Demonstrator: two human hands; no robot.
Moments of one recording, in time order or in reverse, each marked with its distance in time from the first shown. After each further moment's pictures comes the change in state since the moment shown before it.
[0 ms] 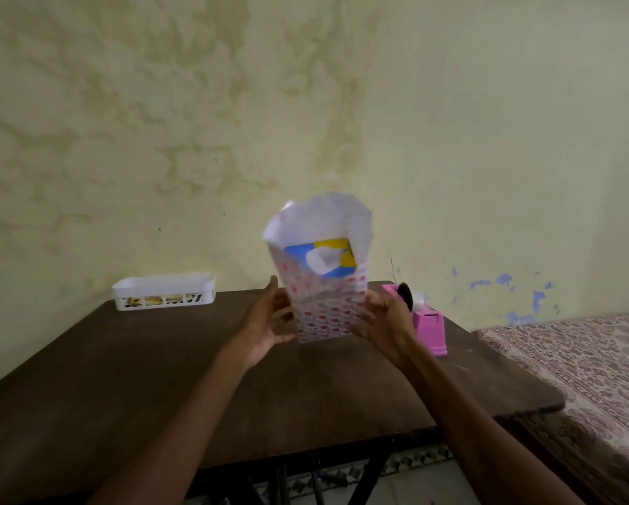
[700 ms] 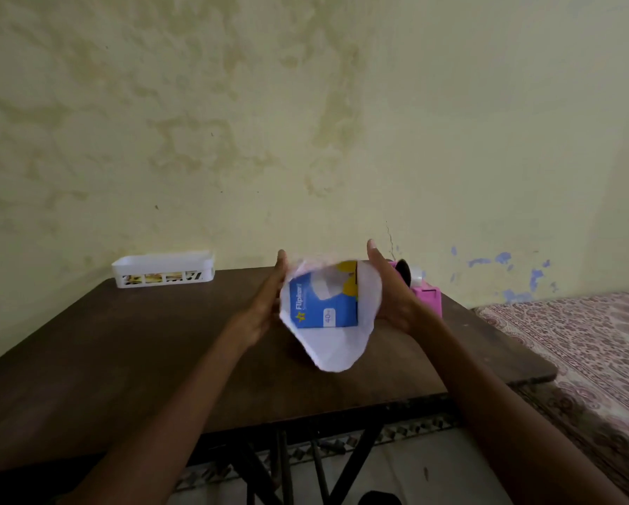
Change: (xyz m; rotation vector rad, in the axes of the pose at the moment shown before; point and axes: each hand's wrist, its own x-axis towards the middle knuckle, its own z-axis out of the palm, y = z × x) left_hand -0.014 0.002 0.014 0.257 -0.067 -0.054; right_hand 0.031 -0.005 -0.030 -0.545 -0.095 0.074
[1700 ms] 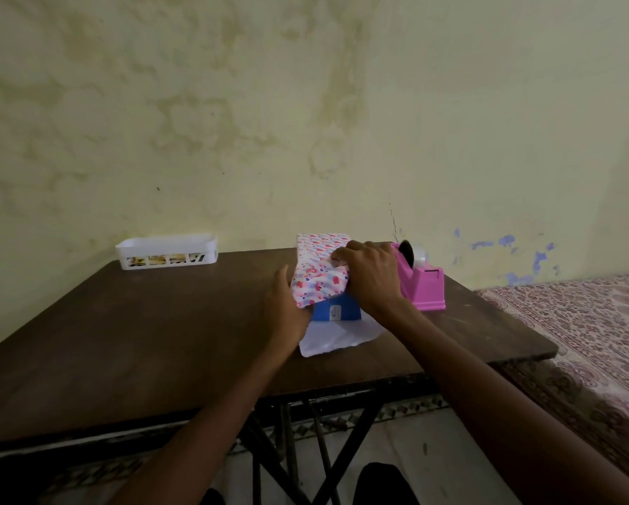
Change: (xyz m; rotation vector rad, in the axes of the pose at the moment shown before) left_hand -0.008 -0.062 0.026 0.705 0.506 0.309; right_hand -0.035 -0.016 0.060 -1.407 0.464 -0.613
